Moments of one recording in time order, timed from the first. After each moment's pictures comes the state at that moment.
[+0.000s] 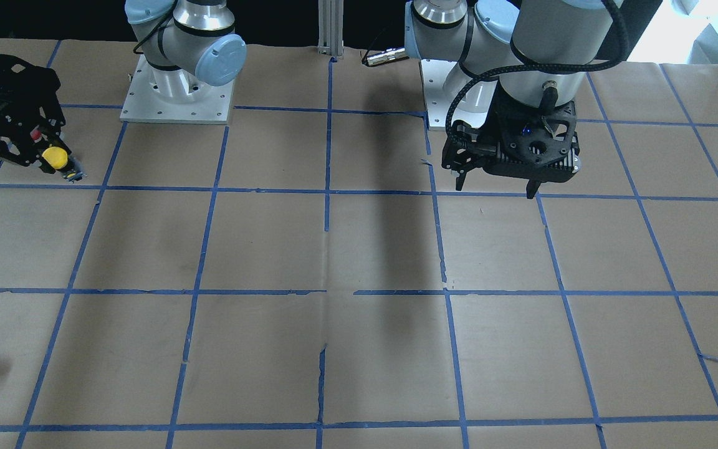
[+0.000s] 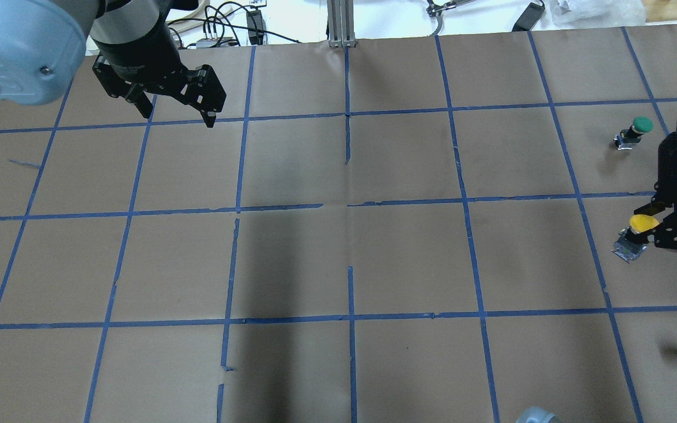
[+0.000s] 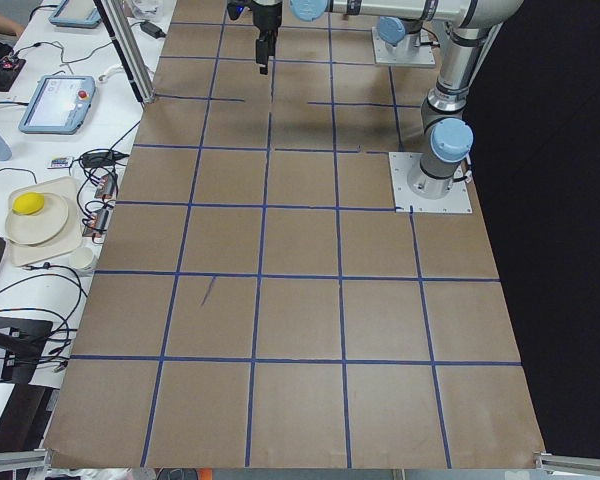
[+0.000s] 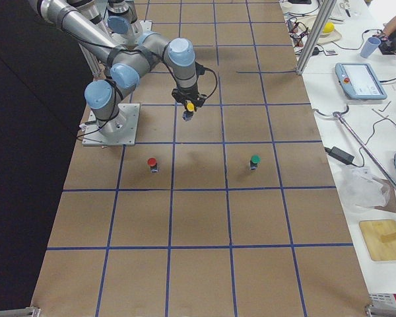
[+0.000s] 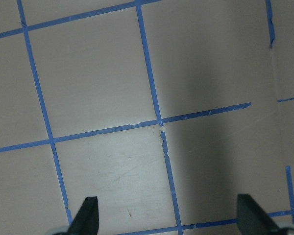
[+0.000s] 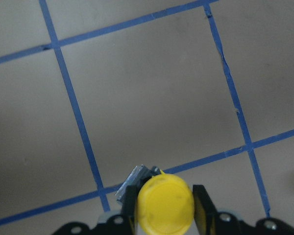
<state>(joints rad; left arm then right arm) -1.64 -1.68 -1.45 -1.54 1.65 0.11 0.90 -1.79 2.10 -1.89 -1.41 -2.05</state>
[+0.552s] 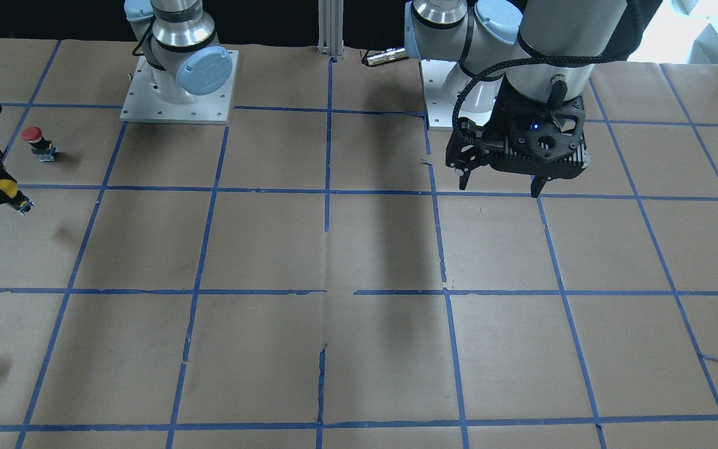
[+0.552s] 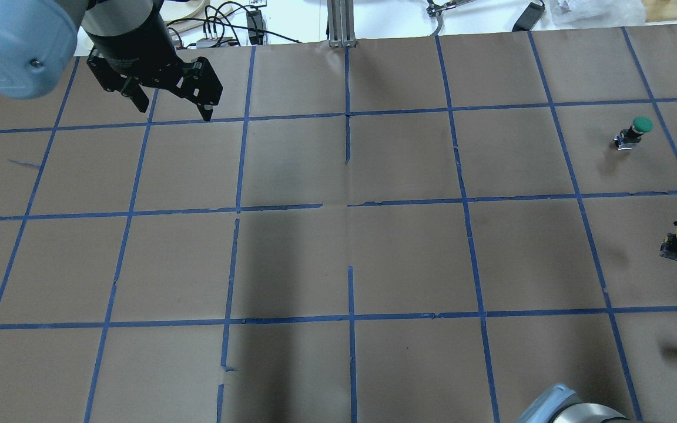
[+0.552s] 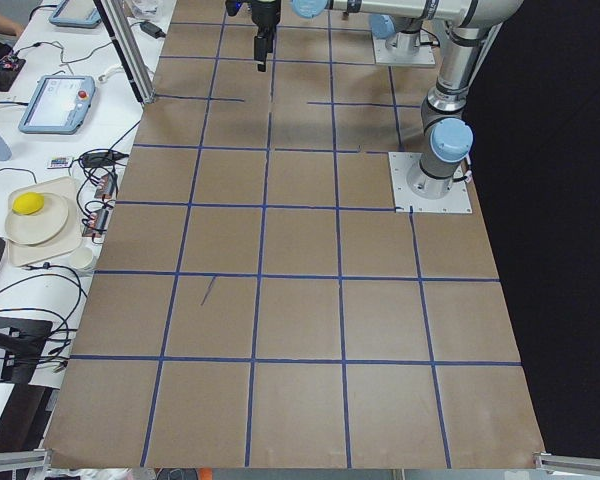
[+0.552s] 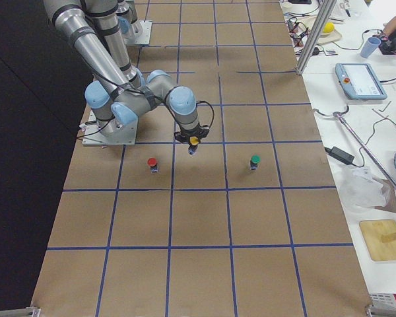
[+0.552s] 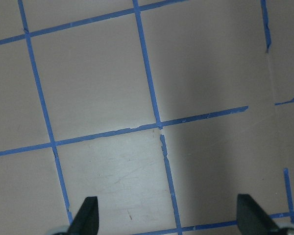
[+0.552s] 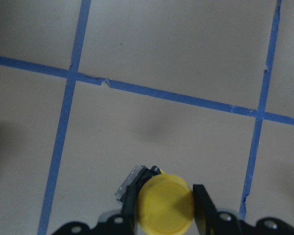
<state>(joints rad) -1.63 -1.67 -1.45 -1.54 1.64 0.11 0.68 -1.56 2.10 -2.06 -1.36 -2.73</state>
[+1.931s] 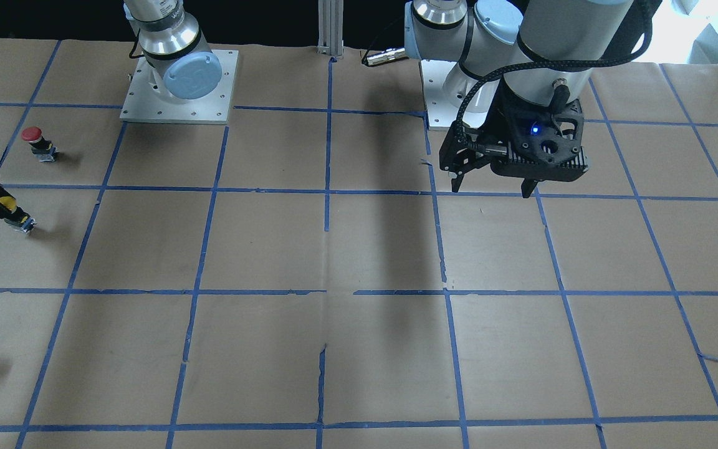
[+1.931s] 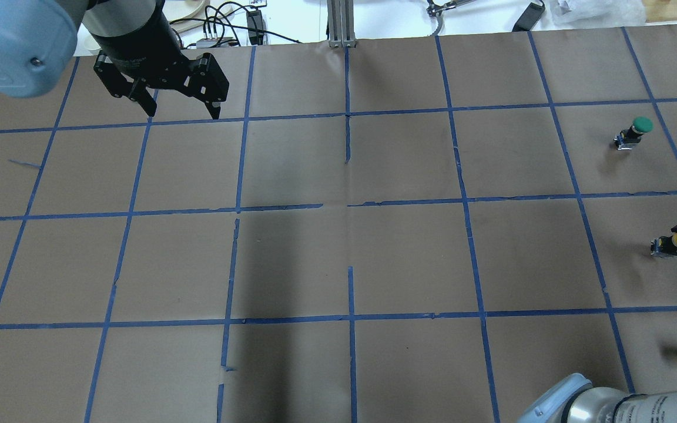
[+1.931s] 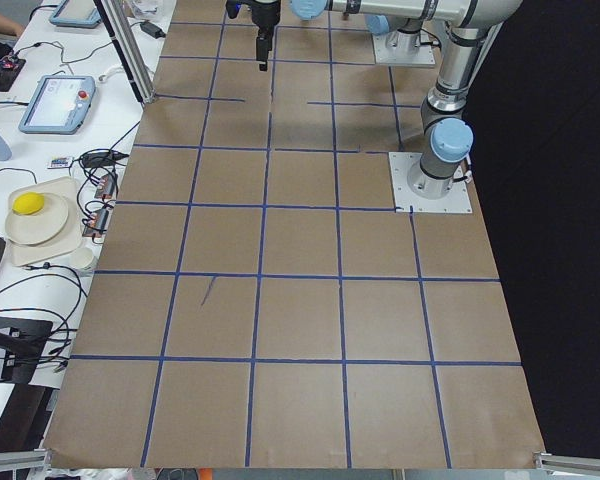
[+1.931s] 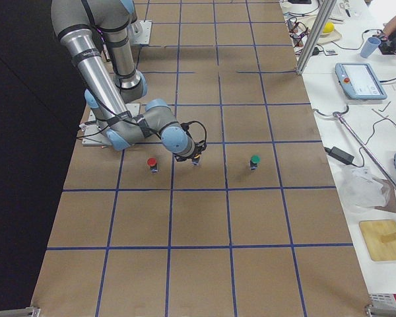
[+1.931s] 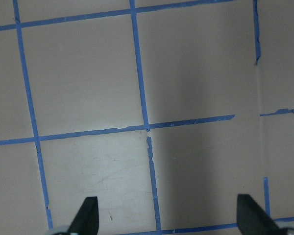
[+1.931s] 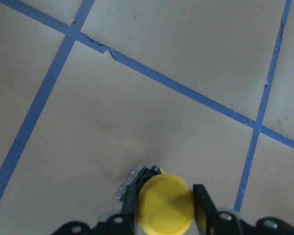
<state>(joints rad) -1.63 -1.68 -1.44 -1.54 1.59 0.04 0.56 -1.44 2.09 -2.04 -1.18 -3.03</state>
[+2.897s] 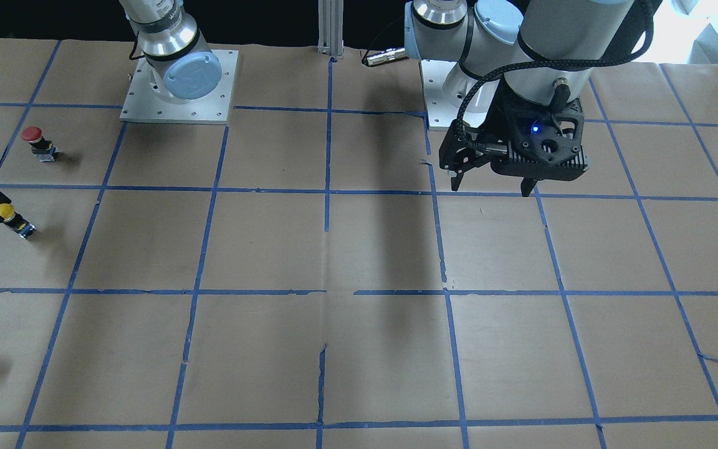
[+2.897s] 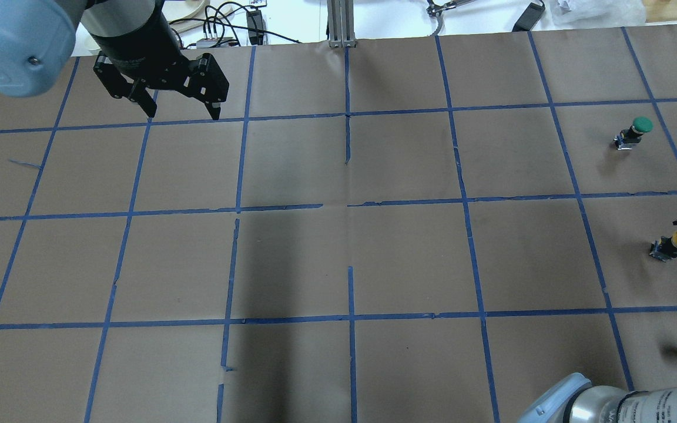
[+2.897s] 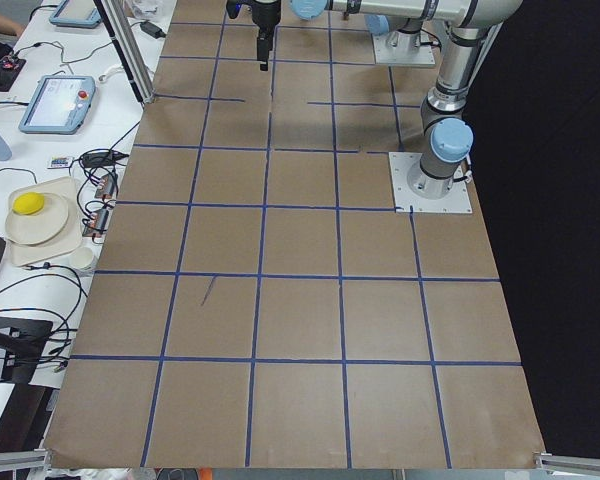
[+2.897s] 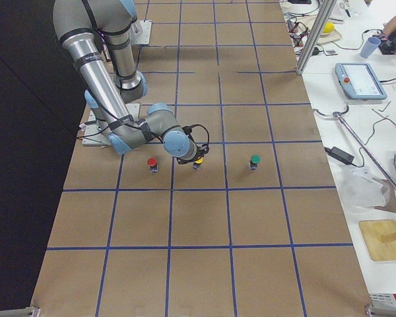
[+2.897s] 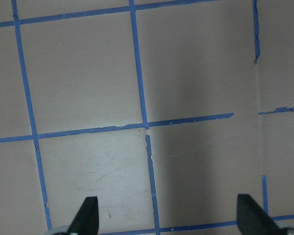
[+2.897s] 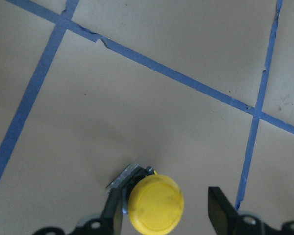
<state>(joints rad) -1.63 -1.68 -1.44 -1.55 1.59 0.04 0.56 -1.39 2.07 -2.05 -1.17 -2.99</state>
